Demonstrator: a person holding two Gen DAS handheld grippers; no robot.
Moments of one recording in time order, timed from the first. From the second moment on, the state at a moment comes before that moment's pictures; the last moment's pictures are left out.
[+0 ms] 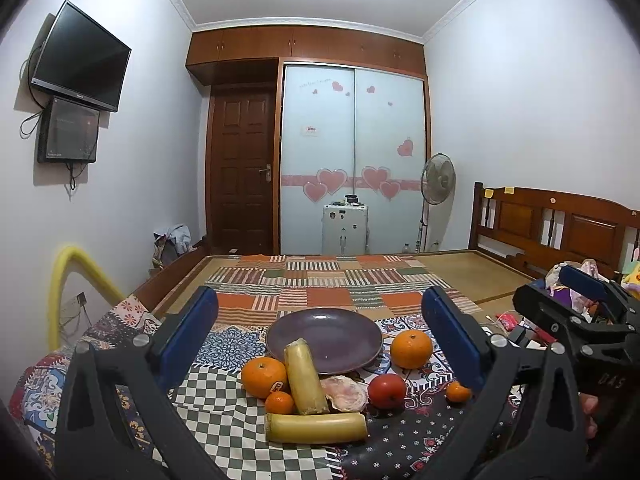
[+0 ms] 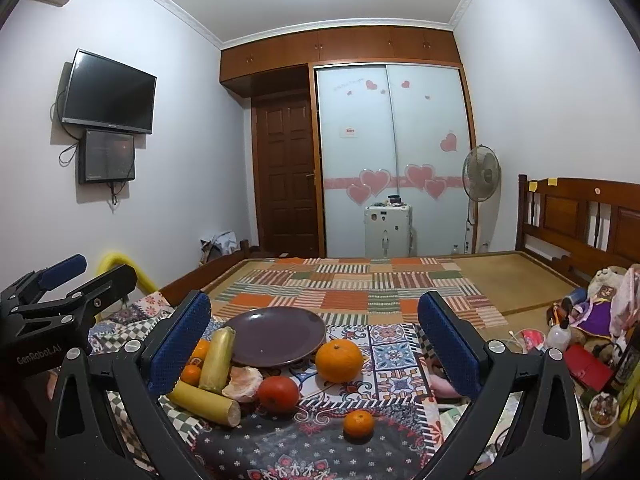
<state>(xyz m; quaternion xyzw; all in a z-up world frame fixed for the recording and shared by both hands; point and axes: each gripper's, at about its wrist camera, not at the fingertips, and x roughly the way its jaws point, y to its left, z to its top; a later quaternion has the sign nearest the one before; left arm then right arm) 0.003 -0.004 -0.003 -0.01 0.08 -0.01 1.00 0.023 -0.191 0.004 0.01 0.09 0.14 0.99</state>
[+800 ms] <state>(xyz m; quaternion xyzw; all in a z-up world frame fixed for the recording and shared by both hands) 0.004 -0.001 -0.007 -0.02 0.08 -0.01 1.00 0.022 -0.193 0.003 0.01 0.09 0.14 0.99</state>
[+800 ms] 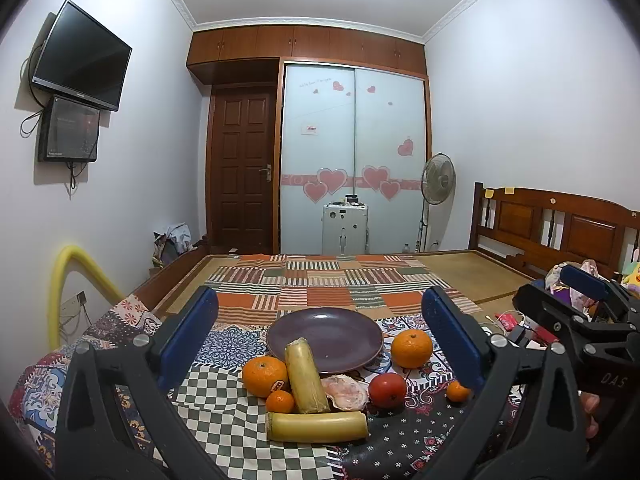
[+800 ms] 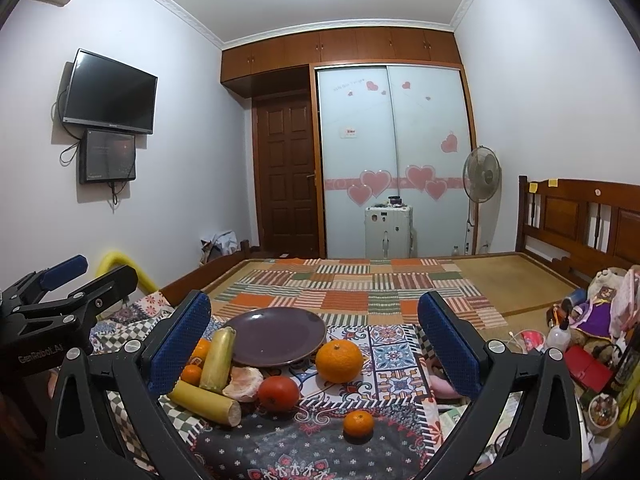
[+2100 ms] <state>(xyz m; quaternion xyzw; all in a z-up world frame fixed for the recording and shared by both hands) 0.012 -0.001 -0.020 -0.01 0.11 -0.02 0.99 0.031 -0.190 -0.010 0.00 0.11 0.16 0.98</state>
